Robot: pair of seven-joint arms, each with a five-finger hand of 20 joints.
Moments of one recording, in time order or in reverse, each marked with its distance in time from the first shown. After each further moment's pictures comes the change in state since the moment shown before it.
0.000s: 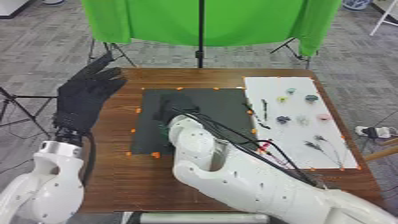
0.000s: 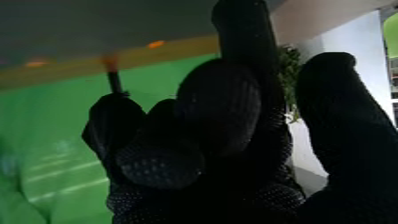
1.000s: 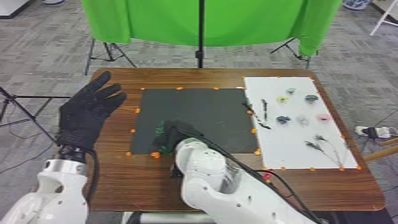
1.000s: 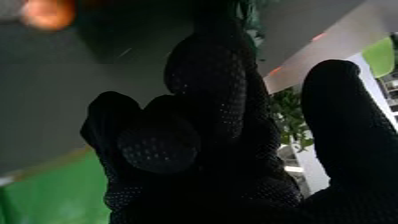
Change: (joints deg) left arm 5.0 -2.2 1.2 -0.6 -0.5 0.5 4.1; right arm -13.1 0.5 5.9 -6.2 6.5 -3.2 -1.0
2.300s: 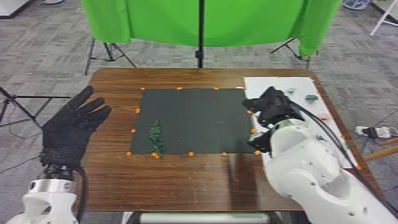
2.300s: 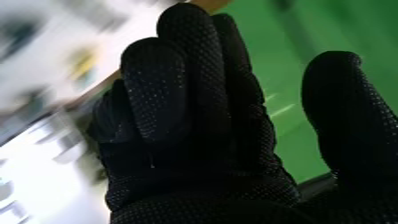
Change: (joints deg) left arm 10.2 0.0 -4.1 -2.5 -1.9 3.0 5.4; right arm -15.2 27.4 26.7 -23.2 2.6 19.6 8.0
